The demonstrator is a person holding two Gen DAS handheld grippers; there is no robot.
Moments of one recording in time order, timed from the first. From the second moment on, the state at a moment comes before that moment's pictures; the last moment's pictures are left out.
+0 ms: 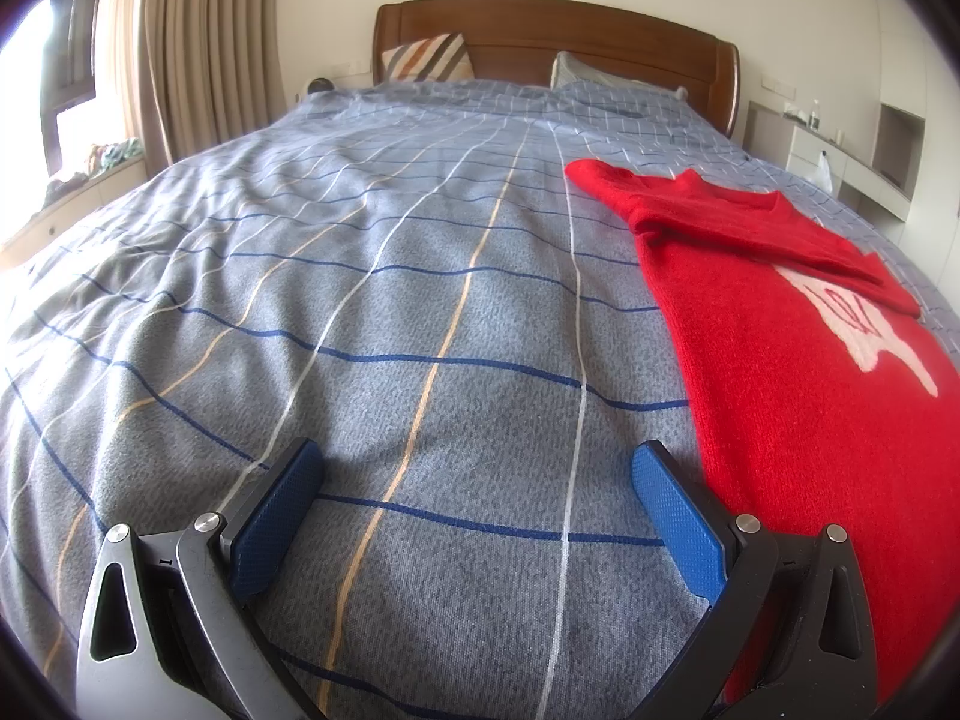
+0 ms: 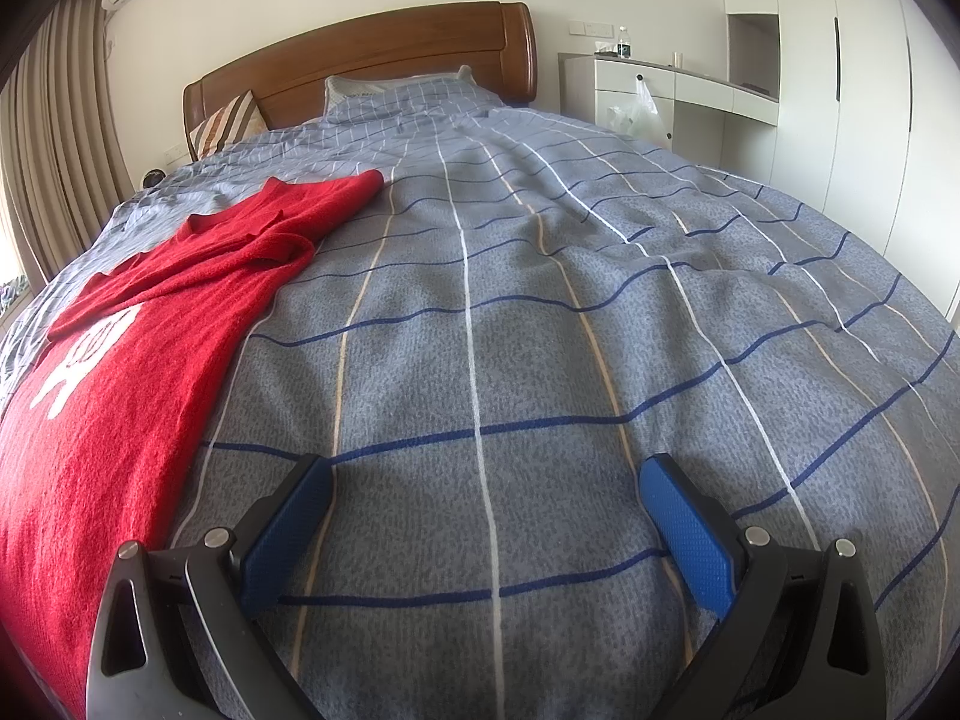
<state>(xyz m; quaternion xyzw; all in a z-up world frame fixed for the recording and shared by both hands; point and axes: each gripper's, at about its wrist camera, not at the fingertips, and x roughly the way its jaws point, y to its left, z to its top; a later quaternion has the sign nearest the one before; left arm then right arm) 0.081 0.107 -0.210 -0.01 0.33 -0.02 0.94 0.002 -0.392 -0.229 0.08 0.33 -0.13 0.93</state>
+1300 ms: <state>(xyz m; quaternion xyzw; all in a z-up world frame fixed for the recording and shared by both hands) 0.014 0.105 -0.180 -0.10 0.44 -0.16 0.88 -0.056 -0.355 -0.167 0.14 0.40 0.03 0.90</state>
